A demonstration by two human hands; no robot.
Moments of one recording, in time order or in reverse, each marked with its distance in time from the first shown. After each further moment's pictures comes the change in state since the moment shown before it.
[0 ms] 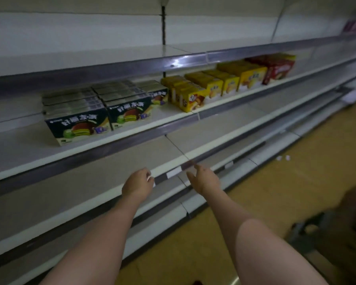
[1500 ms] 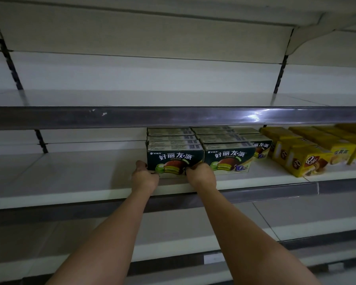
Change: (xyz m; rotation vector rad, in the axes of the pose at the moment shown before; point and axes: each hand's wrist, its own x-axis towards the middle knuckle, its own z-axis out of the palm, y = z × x) left_hand 0.131 -0.150 -0.144 -0.477 0.562 -0.409; right_hand 0.133 -0.291 0.045 0.489 0.048 -0.284
